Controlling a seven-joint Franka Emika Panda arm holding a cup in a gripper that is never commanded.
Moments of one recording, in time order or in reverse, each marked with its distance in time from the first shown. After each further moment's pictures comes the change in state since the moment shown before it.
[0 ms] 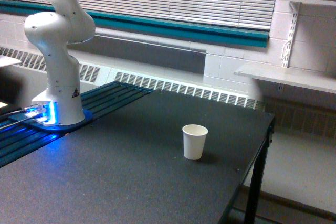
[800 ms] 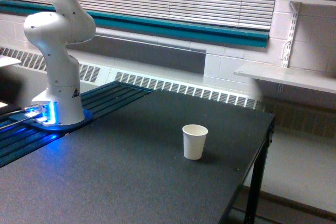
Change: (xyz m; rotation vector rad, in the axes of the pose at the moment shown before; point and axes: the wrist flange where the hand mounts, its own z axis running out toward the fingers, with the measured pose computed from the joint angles) arm -0.023 0.000 0.000 0.008 -0.023 -0.025
